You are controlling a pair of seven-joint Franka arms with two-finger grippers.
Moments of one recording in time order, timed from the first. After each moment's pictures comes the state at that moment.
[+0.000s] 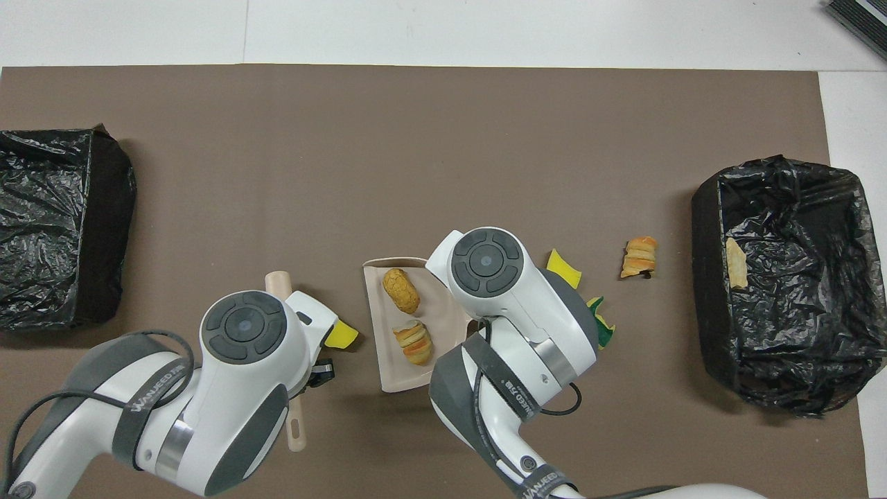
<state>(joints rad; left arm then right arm) -0.07 -0.20 -0.46 -2.33 -0.06 1.85 -0.65 0.57 0.25 0.02 -1.89 -0.09 2.00 -1.03</state>
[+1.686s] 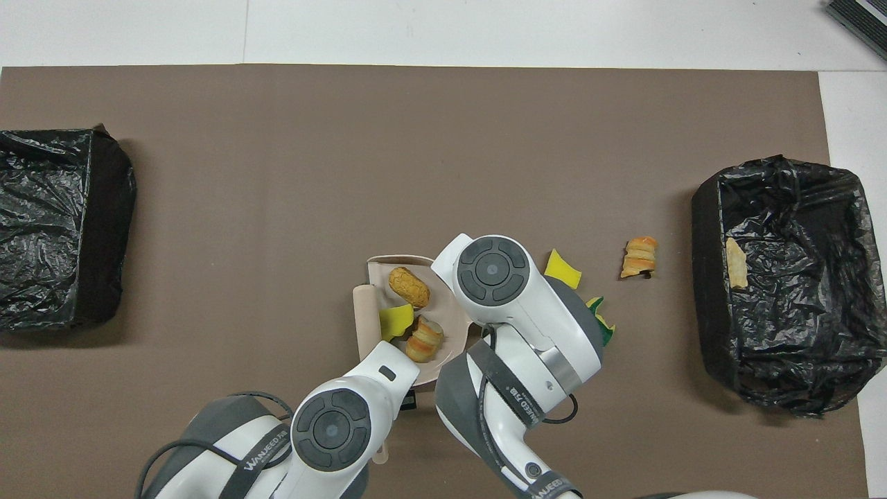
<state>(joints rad) -0.17 -0.18 -0.63 -2.41 -0.20 2.21 -0.72 0.57 0.23 0.02 -1.92 -0.08 2.01 -0.96</state>
